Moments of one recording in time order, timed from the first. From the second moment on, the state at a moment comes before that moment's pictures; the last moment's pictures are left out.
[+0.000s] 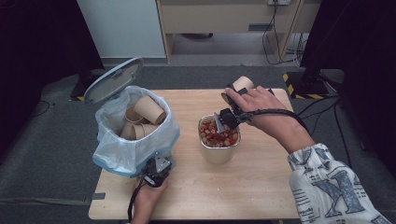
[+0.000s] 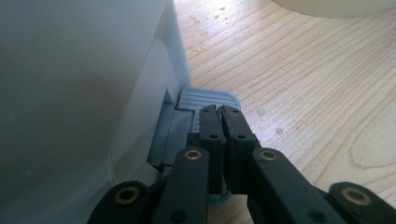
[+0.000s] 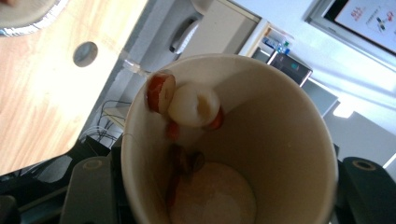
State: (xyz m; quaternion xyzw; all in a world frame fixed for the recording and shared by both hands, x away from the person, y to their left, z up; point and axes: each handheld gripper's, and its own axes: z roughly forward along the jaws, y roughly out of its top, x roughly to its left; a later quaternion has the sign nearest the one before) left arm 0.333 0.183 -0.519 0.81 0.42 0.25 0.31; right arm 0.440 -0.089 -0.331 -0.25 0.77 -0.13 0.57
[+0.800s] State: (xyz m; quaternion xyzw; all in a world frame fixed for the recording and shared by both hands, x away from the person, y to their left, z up) left arm 0.333 0.182 -0.520 0.81 0.42 0.25 0.32; right arm 0.444 -0.094 -0.329 -0.24 0.77 -0.15 0.58
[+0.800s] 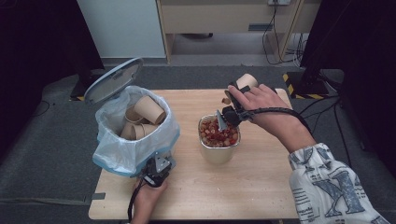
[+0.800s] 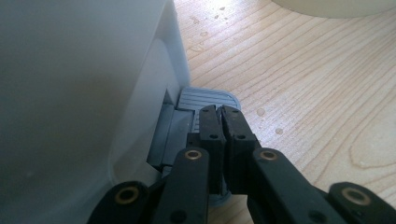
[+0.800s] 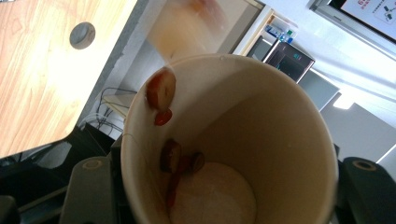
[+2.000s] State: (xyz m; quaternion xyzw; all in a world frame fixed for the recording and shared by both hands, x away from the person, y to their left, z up) left arm 0.333 0.183 -0.519 0.81 0.42 0.25 0.32; right arm 0.445 -0.126 -0.339 -0.10 0.84 0.05 0.54
